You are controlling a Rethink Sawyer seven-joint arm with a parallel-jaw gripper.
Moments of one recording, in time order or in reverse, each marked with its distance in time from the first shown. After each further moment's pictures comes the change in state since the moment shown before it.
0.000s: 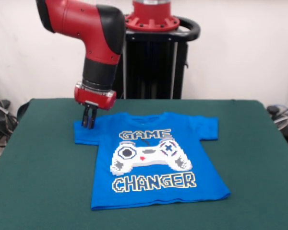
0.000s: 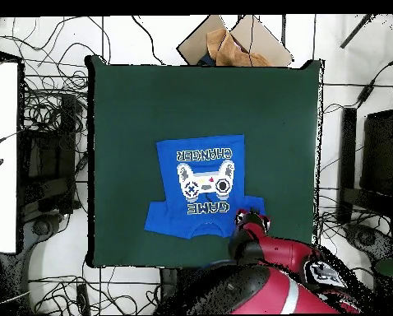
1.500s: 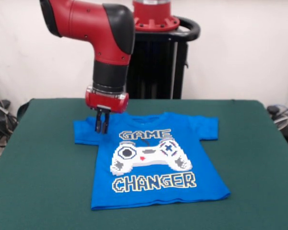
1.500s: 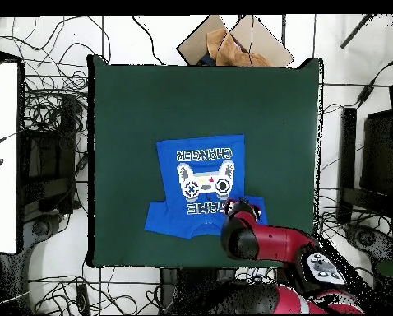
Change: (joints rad) arm -0.025 -0.075 0.123 0.005 -0.001 0.108 0.000
